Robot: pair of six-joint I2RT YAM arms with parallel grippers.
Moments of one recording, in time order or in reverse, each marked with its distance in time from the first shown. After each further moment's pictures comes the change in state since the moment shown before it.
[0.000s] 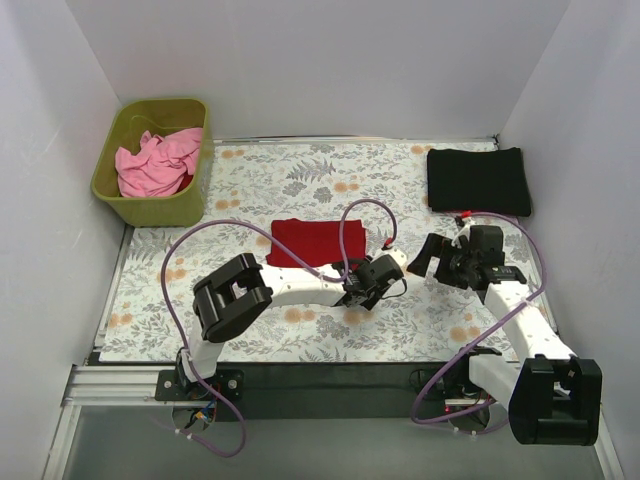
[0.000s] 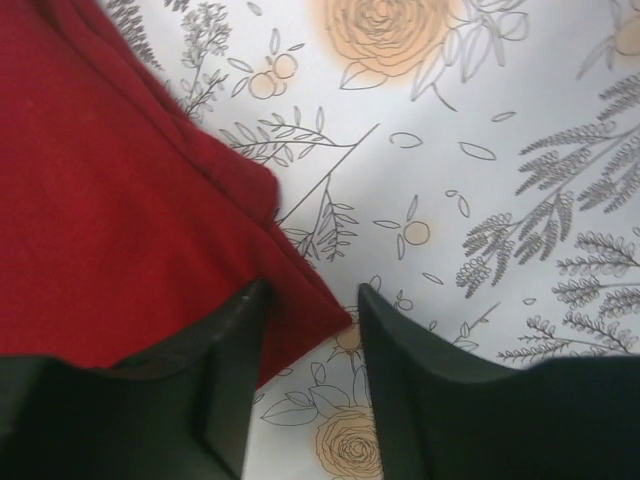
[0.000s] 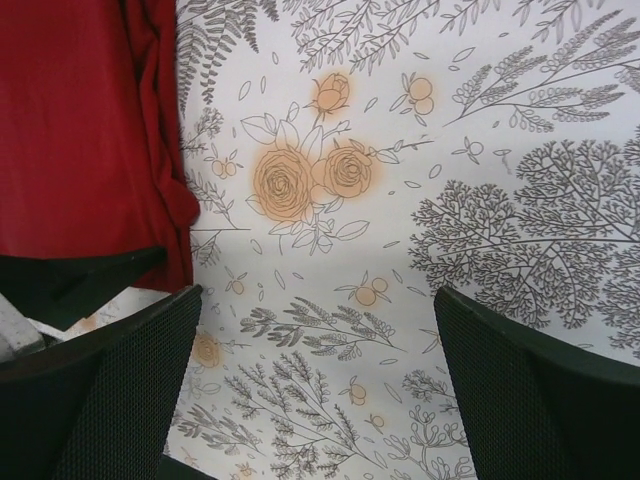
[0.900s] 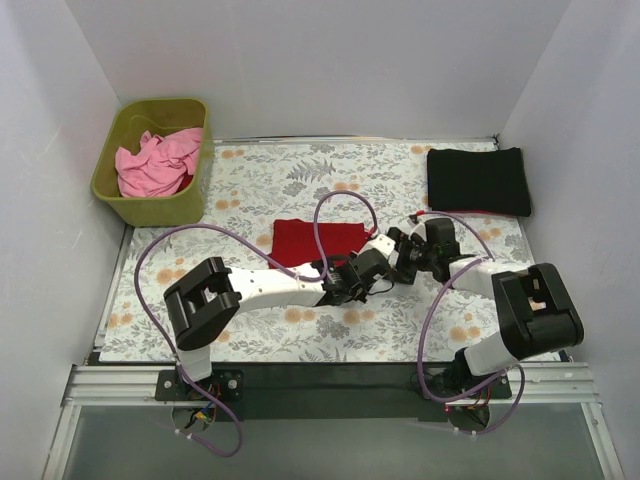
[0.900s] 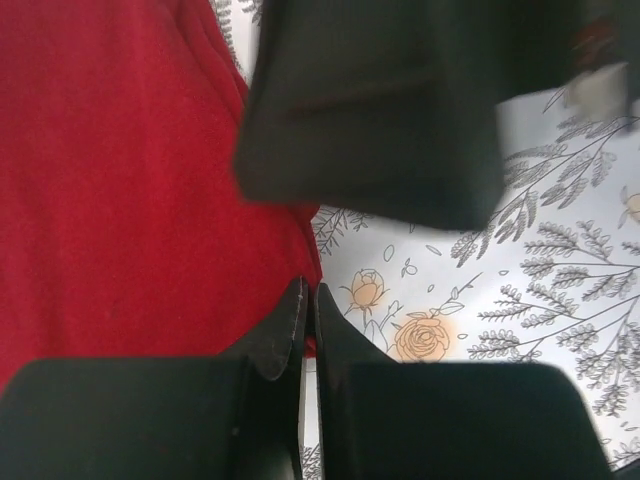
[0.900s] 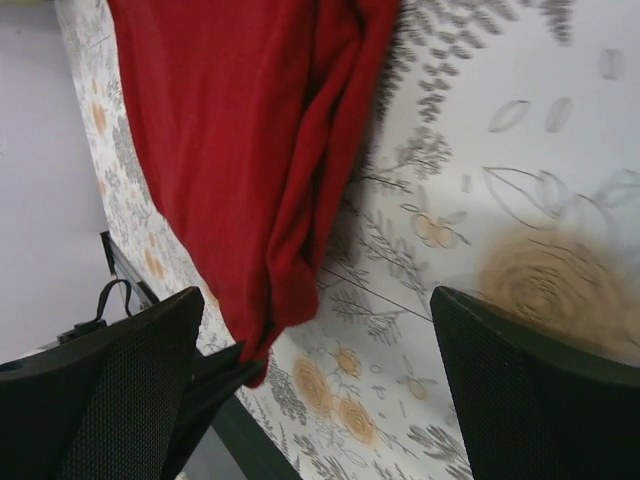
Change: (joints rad) left arm 0.010 -0.168 -0.106 0.032 -0.030 -0.085; right arm 0.220 0.450 -0.019 0.539 -0.272 0.354
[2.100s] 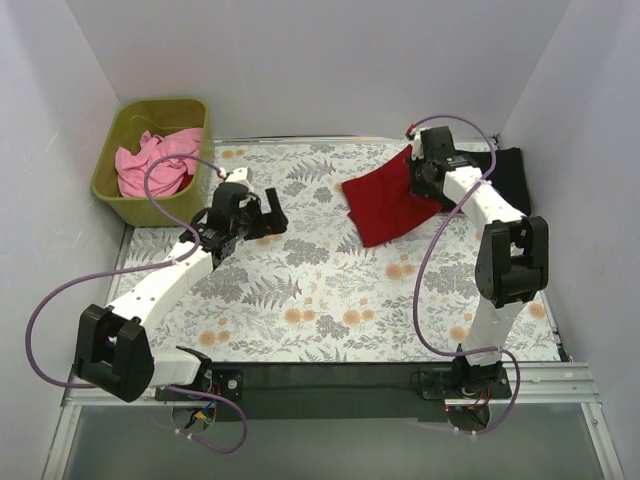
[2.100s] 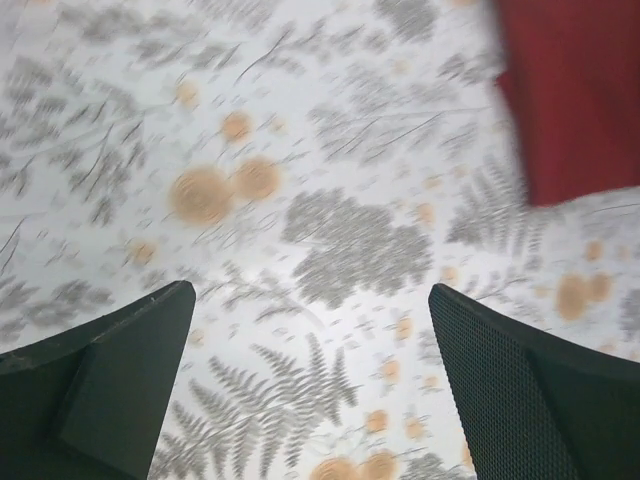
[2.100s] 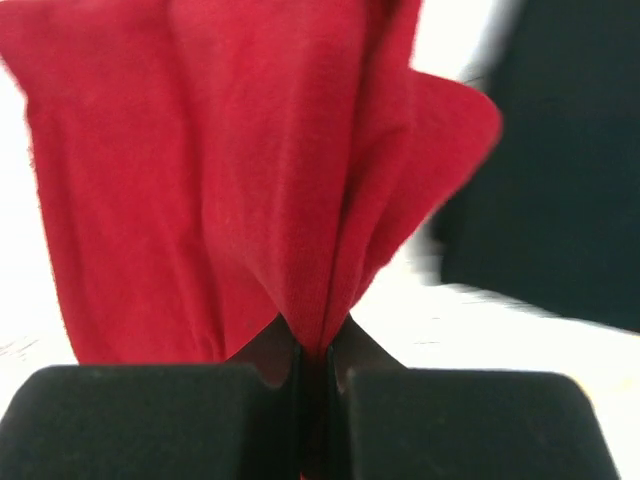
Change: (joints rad) left arm 0.726 -0.518 -0.253 0.036 0.361 -0.130; right arm -0.022 0.375 0.958 -0.665 0.628 -0.705
